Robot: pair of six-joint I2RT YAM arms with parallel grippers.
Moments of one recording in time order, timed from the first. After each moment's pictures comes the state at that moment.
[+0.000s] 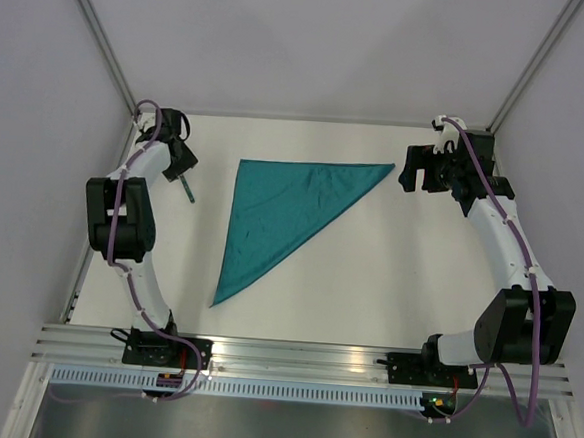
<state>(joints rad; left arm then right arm) 0.05 1.96 1.50 -0.49 -0.23 -0.65 0.01 1.42 1.24 -0.47 -0.26 -0.05</state>
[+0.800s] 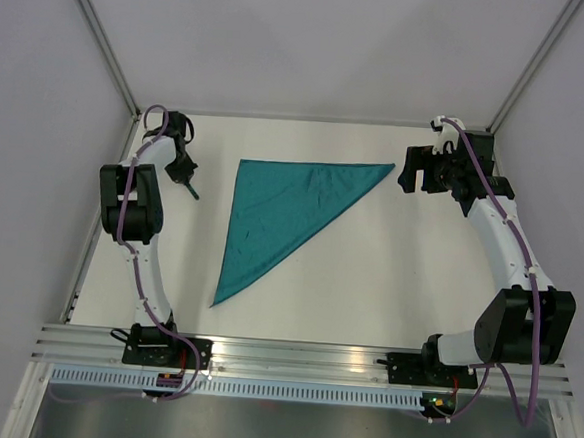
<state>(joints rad) 0.08 2.18 1.67 -0.63 -0.23 -0.60 0.01 1.42 1.24 -0.48 -0.27 -0.06</state>
